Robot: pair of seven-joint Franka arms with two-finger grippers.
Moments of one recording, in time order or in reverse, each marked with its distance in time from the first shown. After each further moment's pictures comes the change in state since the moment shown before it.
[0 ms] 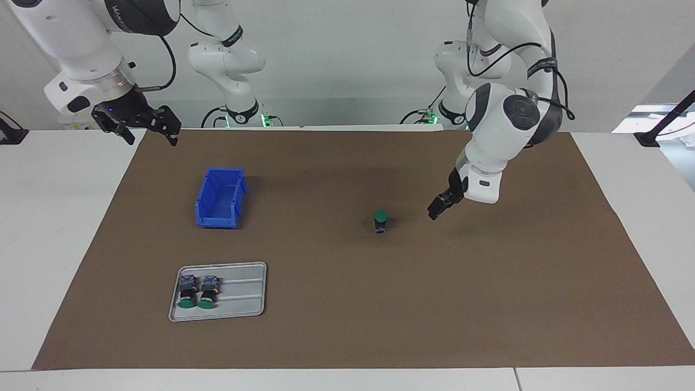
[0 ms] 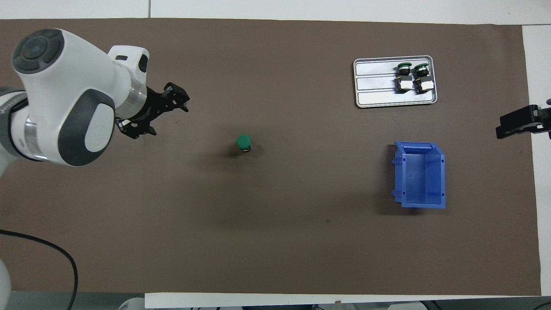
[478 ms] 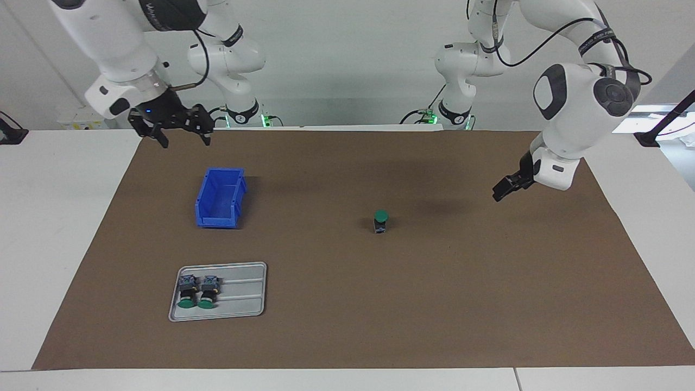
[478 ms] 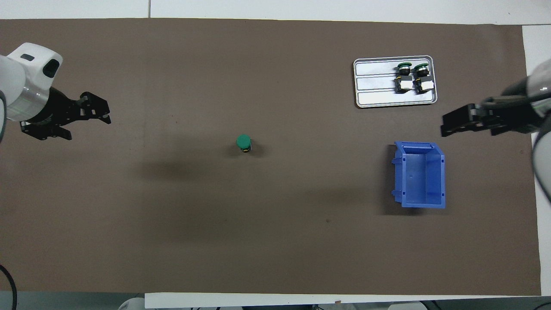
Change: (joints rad) left arm 0.219 -0.090 0.008 0.002 0.137 -0.180 0.382; right arm 0.214 0.031 0.022 0.002 0.084 0.080 0.203
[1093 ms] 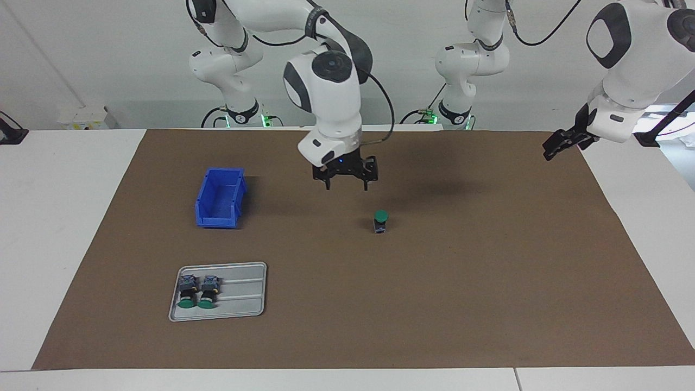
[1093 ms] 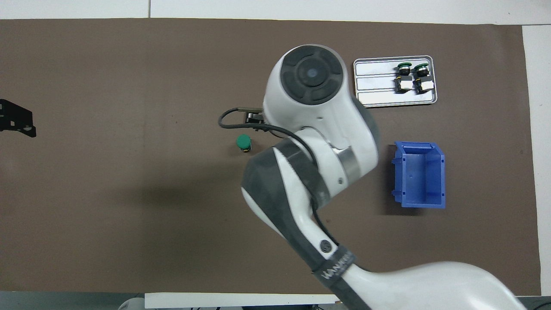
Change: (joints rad) left arm 0.072 -0.043 0.001 0.226 0.107 -0.321 0.194; right arm 0.435 0.400 0.010 0.124 0.038 0.434 0.524
